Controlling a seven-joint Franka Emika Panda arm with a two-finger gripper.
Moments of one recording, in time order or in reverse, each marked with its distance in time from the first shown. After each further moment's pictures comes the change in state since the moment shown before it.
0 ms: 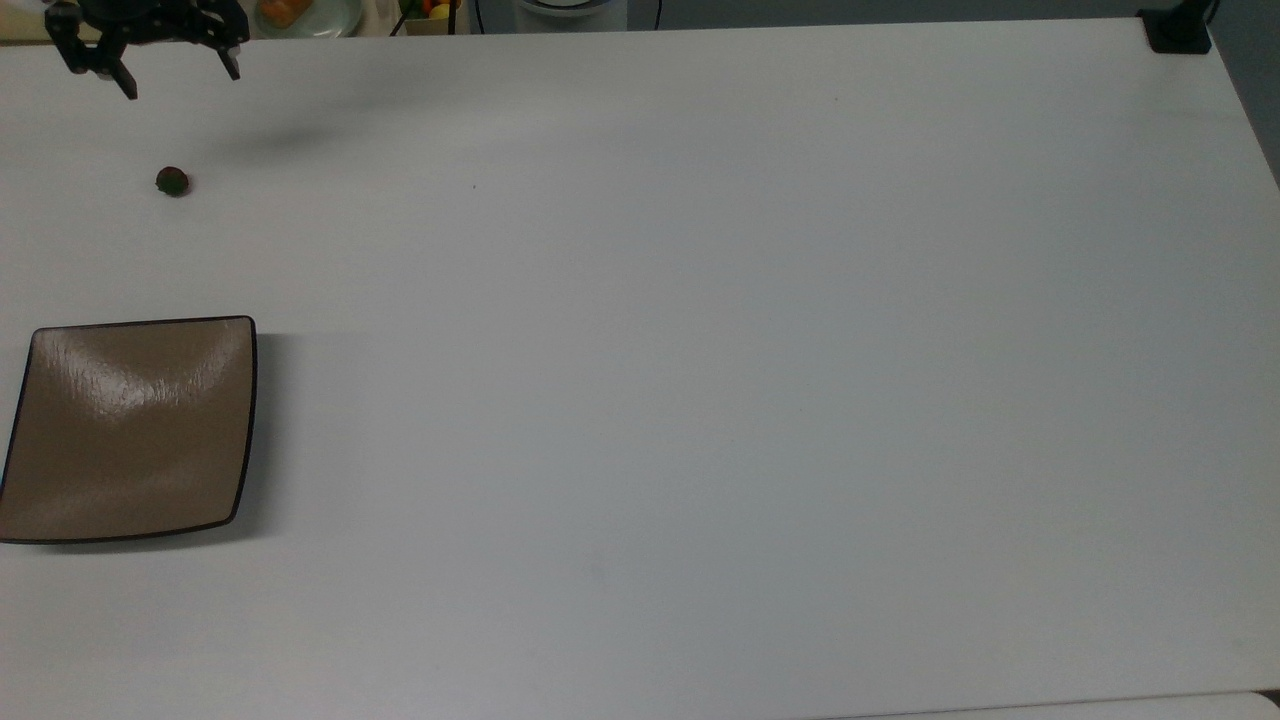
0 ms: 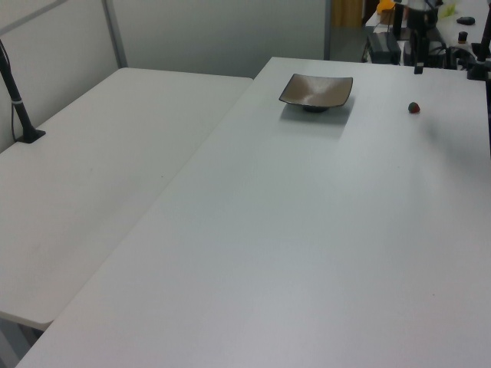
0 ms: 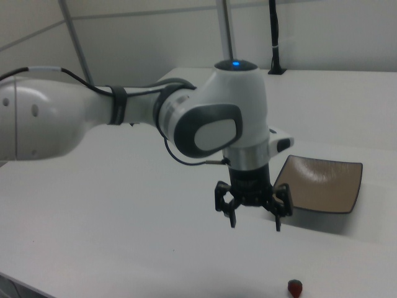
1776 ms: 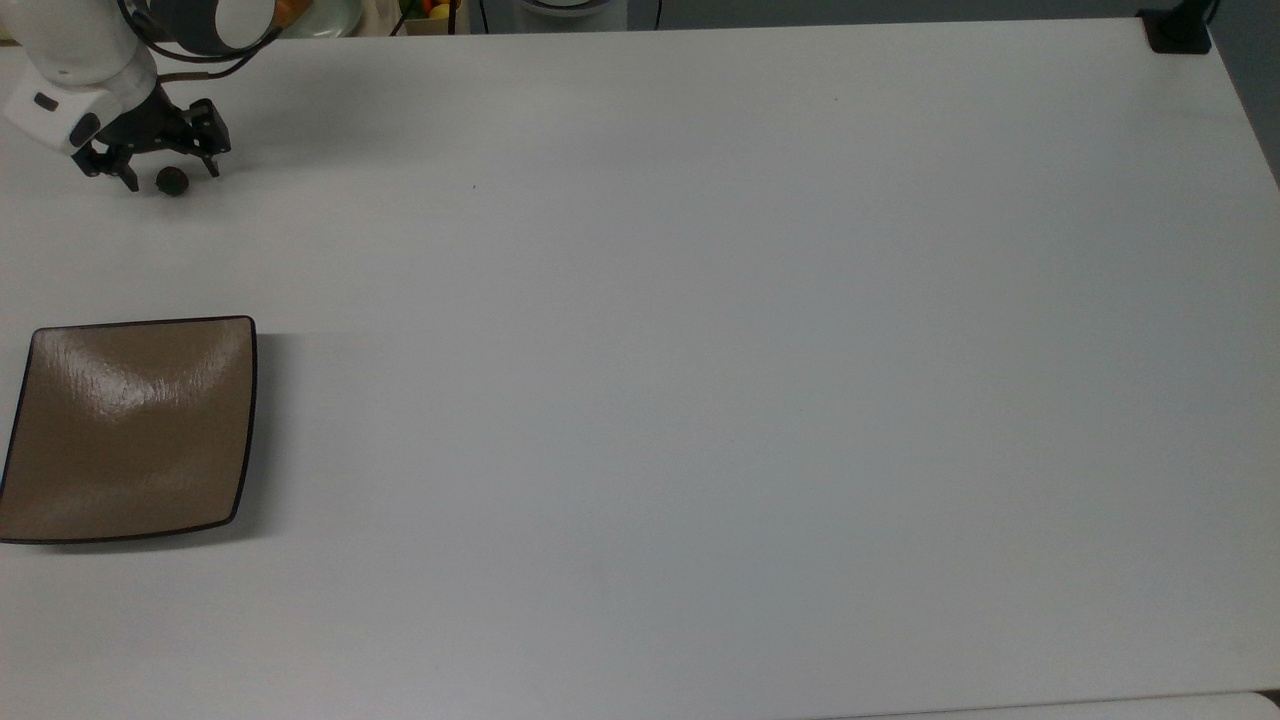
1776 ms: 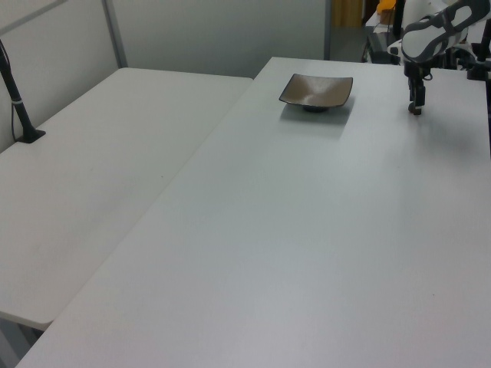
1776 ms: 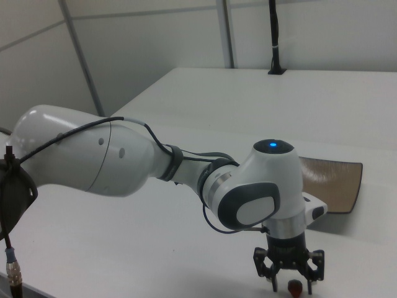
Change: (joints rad) arm -0.086 0.272 -0.006 -0.042 -0.043 0.315 -0.068
